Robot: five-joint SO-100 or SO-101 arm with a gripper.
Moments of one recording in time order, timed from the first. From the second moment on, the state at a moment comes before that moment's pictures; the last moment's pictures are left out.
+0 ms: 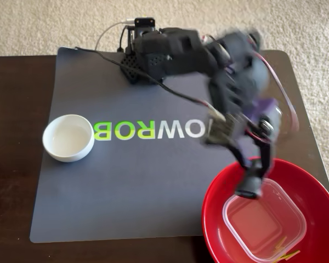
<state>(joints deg) -29.7 32.2 -12.6 97.8 29.9</state>
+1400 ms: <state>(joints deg) 25.4 107.3 110.9 78.0 51.0</state>
